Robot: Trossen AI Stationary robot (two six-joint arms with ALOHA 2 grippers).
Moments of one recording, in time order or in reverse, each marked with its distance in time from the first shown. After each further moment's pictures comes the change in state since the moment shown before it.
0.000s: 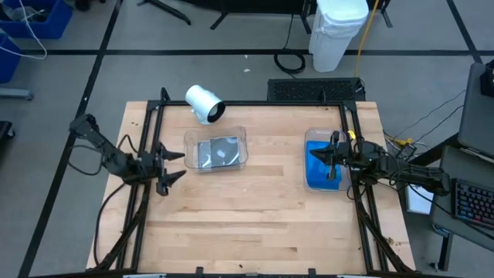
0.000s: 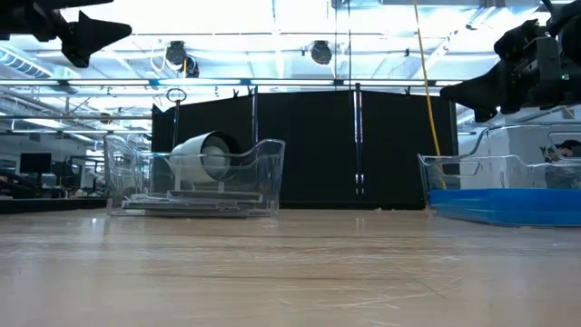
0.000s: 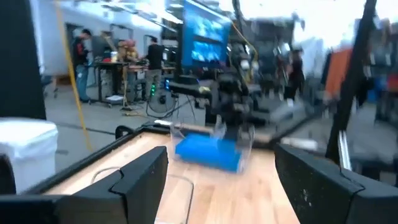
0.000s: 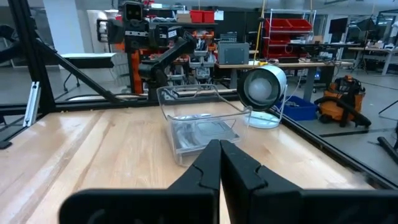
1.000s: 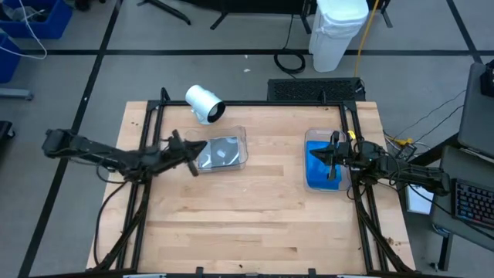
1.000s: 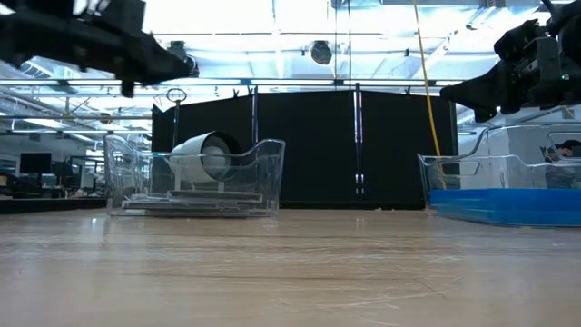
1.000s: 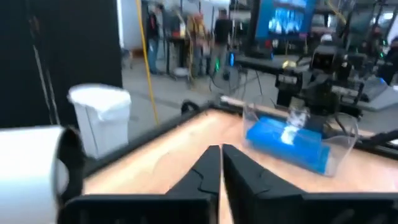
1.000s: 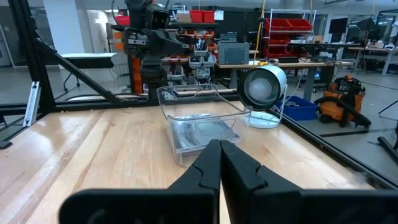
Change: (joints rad) left arm 0.567 0.481 0.062 0.242 0.262 -0.147; right arm 0.000 0.000 0.000 -0.001 0.000 0.000
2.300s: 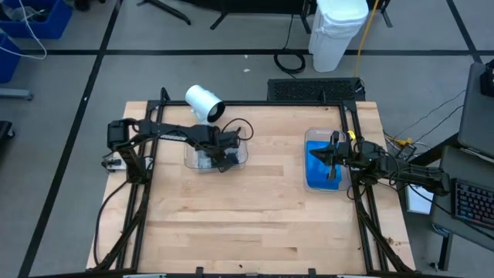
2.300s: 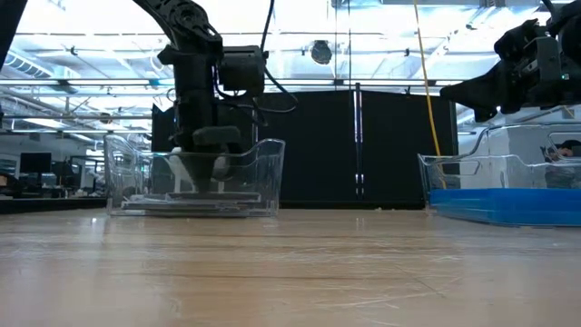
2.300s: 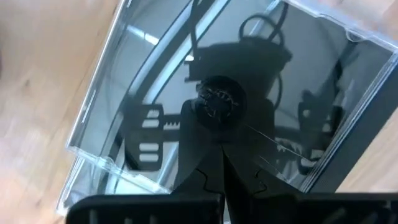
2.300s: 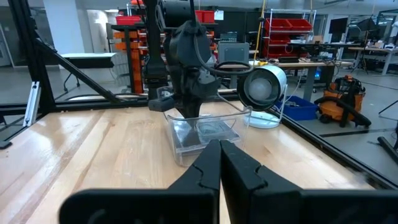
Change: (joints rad) left arm 0.343 0.939 0.892 -1.403 0.492 -0.272; right arm 0.000 0.000 0.000 0.000 0.000 0.000
